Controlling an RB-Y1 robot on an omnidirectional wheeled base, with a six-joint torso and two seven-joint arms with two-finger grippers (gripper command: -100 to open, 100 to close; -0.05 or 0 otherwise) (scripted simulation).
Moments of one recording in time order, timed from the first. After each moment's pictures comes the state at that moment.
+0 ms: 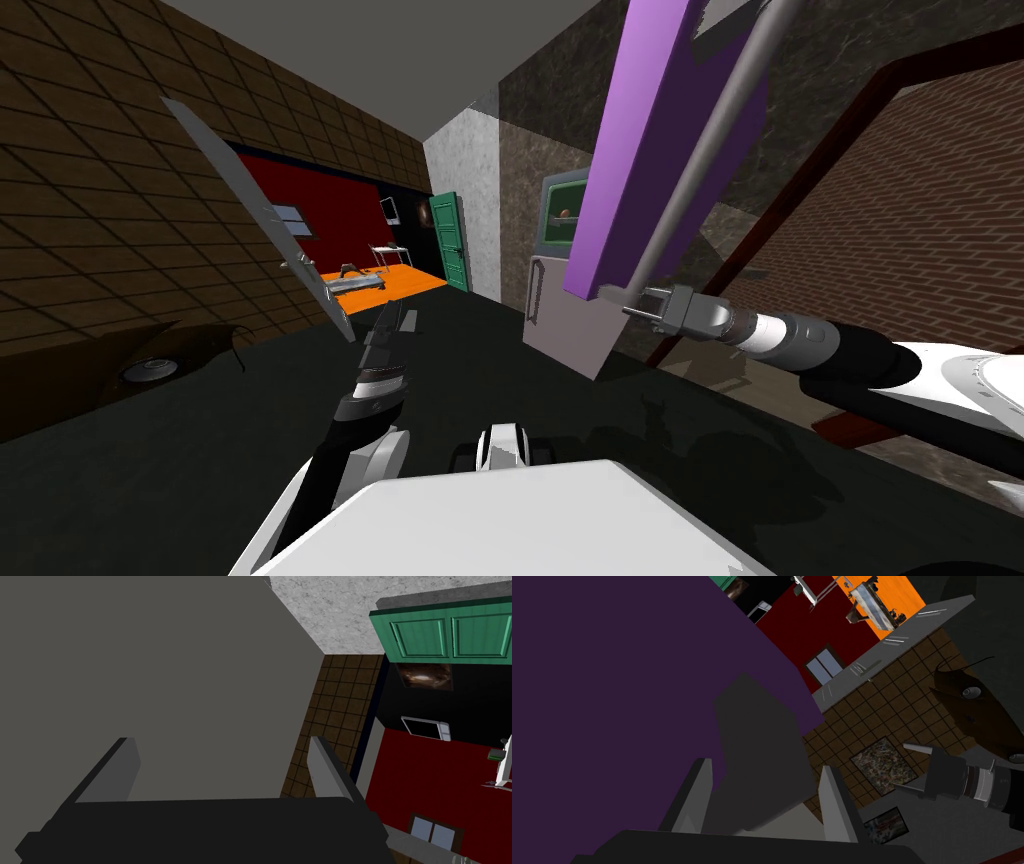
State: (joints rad) left arm 0.51 0.05 -0.06 -2.37 -0.06 -0.44 -0.17; right arm 0.45 -0.92 -0.94 -2.15 0.84 -0.98 -0.04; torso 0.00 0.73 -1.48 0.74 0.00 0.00
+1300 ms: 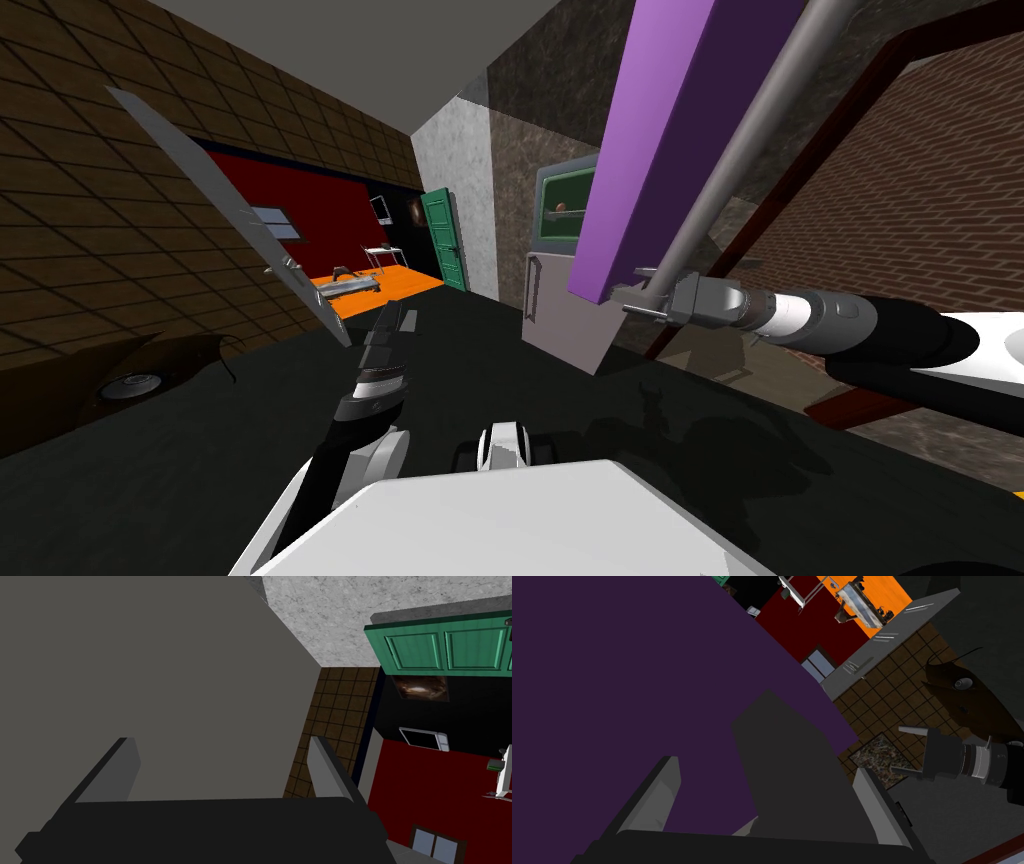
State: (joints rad) left arm 0.51 0.05 -0.06 -2.37 -0.06 -0.44 -0.17; right arm 0.45 -1.04 -1.01 -2.16 0.80 -0.99 -0.17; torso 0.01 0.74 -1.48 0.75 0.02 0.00
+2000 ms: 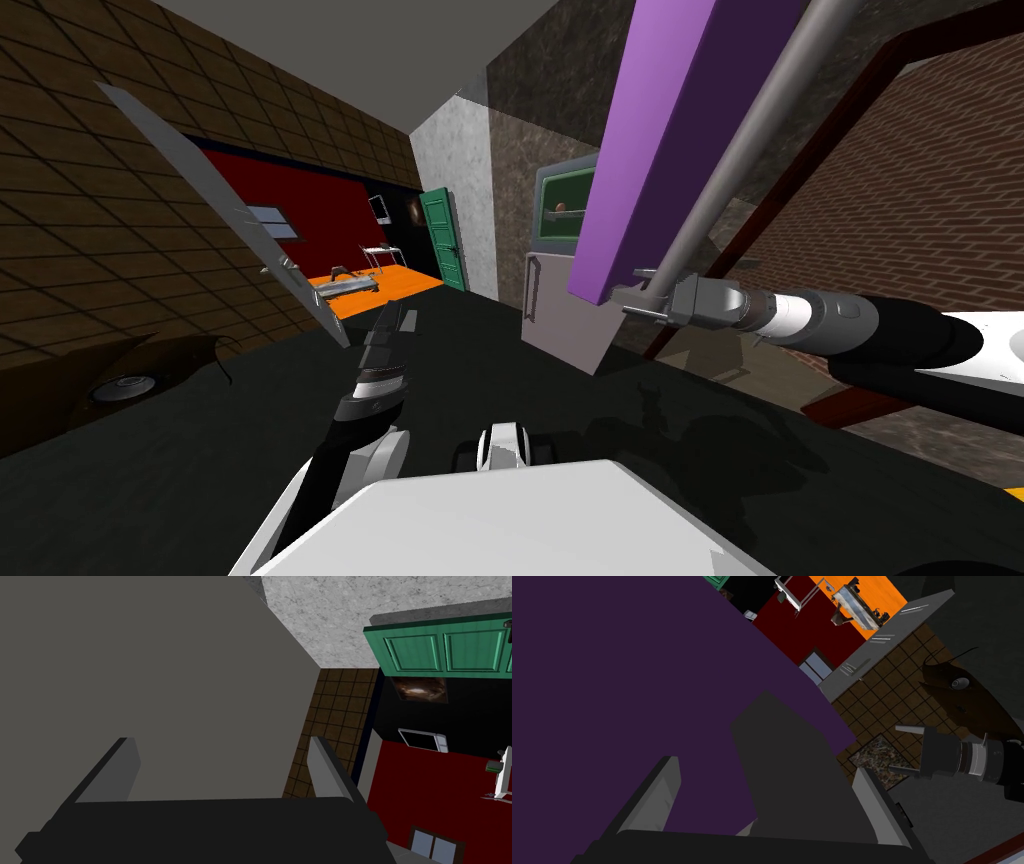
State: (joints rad) left arm 0.51 0.05 -0.06 -2.37 -0.06 -0.44 -0.17; right arm 0.46 -1.05 -1.02 -2.17 0.80 -1.00 -0.19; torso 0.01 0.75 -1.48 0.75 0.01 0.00
